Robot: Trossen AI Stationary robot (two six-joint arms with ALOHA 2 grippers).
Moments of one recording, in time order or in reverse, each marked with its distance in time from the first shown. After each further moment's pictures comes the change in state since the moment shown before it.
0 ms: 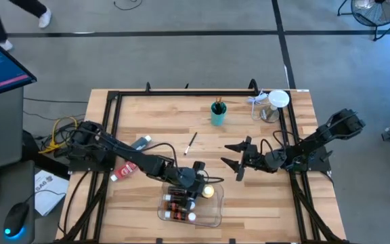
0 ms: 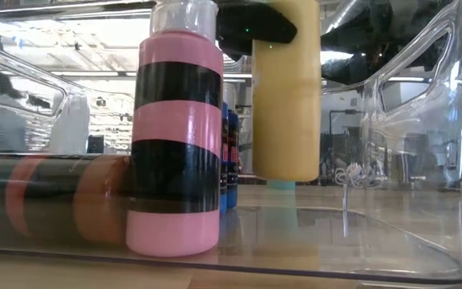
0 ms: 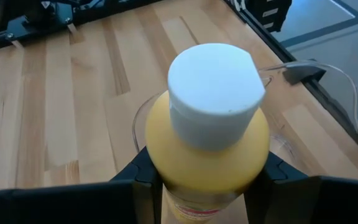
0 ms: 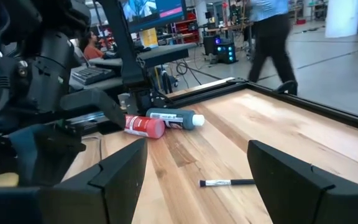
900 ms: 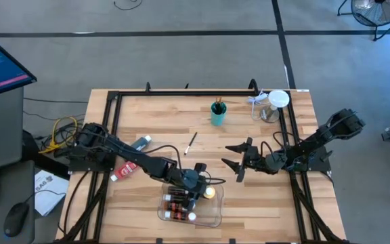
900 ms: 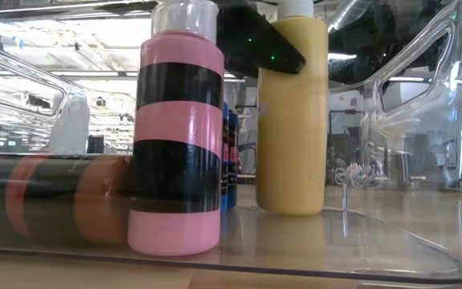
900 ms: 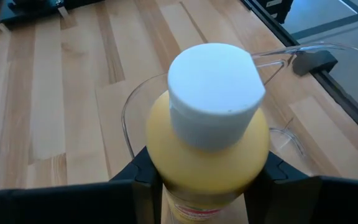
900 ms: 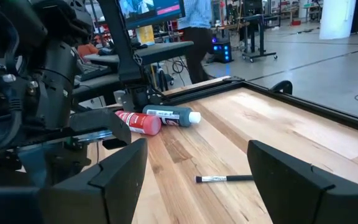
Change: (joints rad) left arm 0.001 0.059 -0.002 0.036 0.008 -0.020; right arm 0.027 -0.001 0.000 -0.018 0.039 -0.007
